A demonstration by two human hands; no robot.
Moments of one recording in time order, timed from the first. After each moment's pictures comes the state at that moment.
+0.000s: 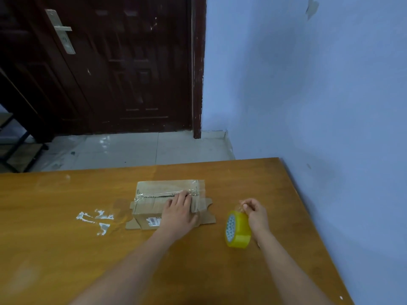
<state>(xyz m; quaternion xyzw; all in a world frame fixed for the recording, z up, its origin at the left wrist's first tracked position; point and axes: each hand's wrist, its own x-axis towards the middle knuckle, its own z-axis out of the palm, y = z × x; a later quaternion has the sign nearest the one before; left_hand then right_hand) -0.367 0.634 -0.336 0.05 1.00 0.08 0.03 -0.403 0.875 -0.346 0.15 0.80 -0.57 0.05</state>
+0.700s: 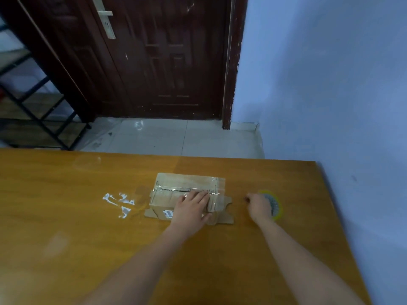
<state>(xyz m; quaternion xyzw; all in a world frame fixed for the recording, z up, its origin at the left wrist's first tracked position) -0.372 0.630 -0.333 0.02 1.00 0.03 0.07 -0.475 0.839 -0.378 -0.07 0.97 -0.15 0.16</state>
